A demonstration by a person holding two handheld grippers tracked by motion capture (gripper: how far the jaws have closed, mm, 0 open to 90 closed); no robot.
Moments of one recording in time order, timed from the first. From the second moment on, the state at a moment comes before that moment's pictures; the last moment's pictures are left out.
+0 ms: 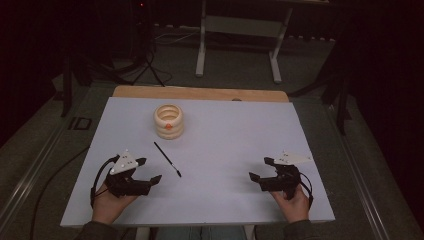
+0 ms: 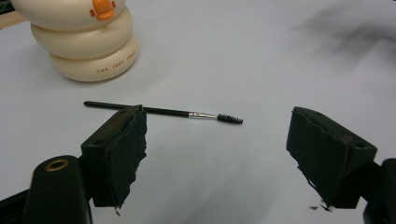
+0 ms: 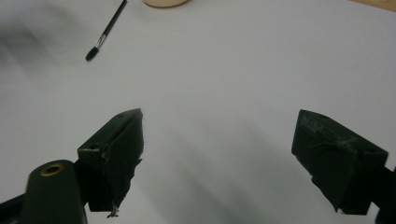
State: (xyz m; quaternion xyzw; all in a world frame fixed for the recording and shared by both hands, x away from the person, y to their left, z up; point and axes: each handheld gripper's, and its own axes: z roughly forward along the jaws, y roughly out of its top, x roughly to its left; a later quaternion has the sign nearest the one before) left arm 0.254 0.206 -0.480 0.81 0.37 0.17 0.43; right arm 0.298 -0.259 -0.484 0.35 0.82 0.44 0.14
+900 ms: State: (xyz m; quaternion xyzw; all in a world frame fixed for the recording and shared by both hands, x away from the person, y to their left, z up) left arm 0.255 0.208 -0.477 0.80 0.37 0.17 0.44; right arm 0.343 -0.176 -0.456 0.33 0.83 0.43 0.08
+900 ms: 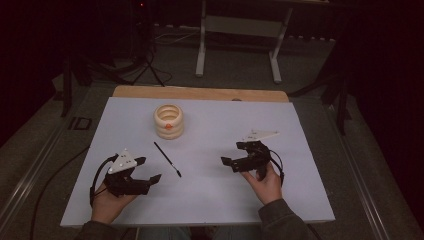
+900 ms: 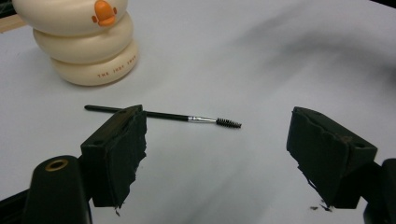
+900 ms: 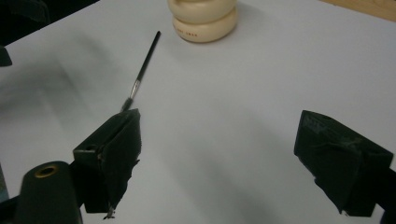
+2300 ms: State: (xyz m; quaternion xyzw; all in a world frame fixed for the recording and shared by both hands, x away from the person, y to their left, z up) left arm 0.257 0.212 -0.475 0.80 0.37 0.17 0.44; right arm 0.387 -0.025 -0.447 0.25 0.89 0.38 0.05
